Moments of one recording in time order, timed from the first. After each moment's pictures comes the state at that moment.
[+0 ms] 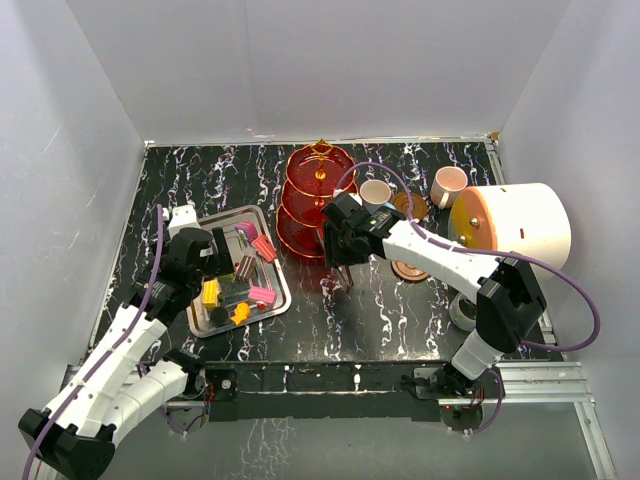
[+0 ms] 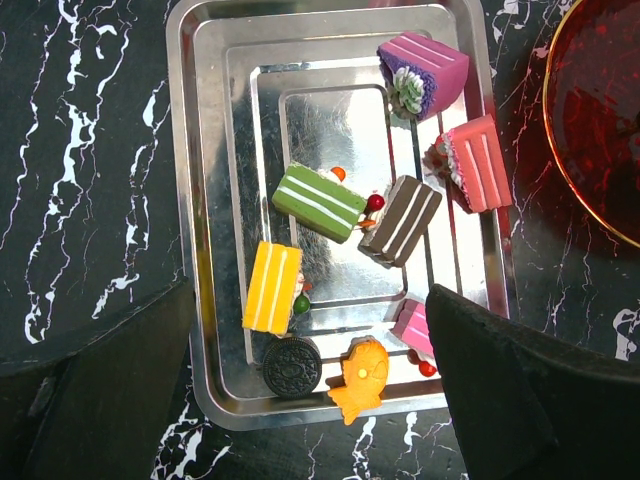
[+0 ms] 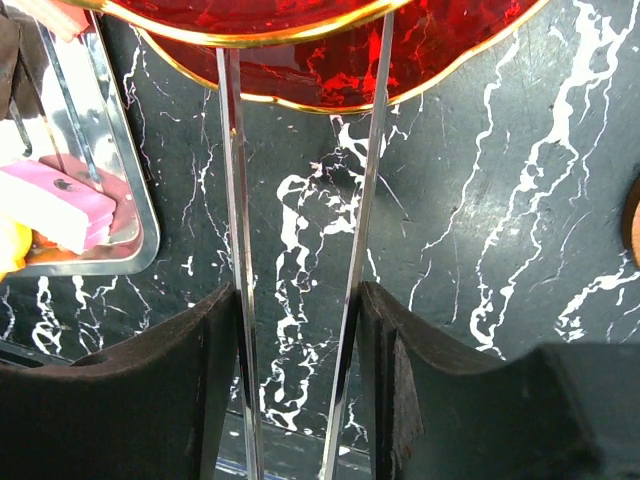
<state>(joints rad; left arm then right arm) -0.46 0.79 0.82 -0.78 -0.52 -0.46 0.78 1.61 1.29 -0.74 0.11 0.63</state>
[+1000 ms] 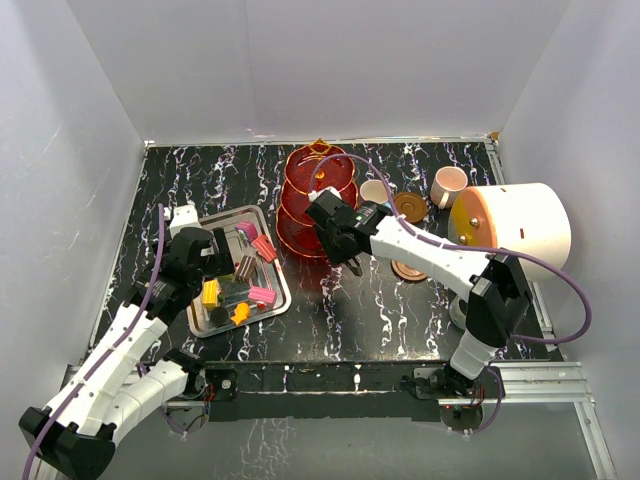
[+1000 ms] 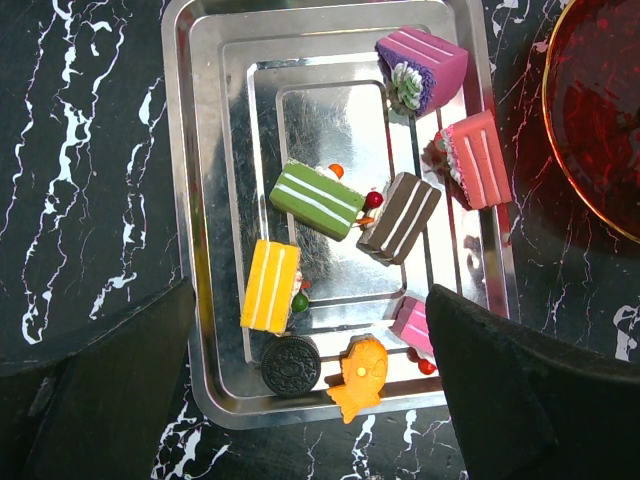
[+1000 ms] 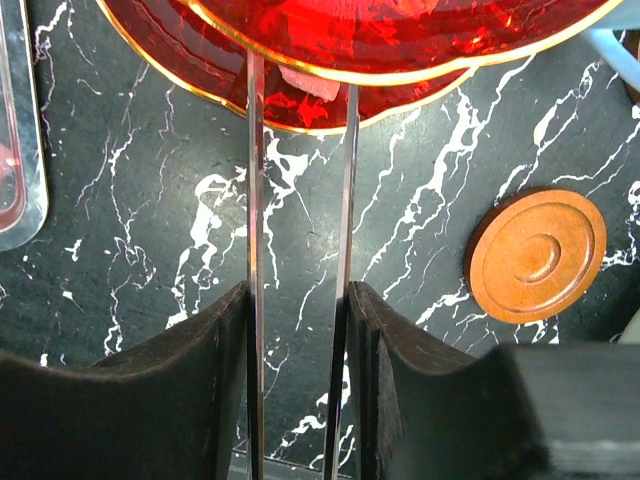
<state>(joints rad) -0.46 0.80 0.82 -0.78 -0.51 -0.46 0.85 1.67 1.45 -0.88 0.30 0.30</state>
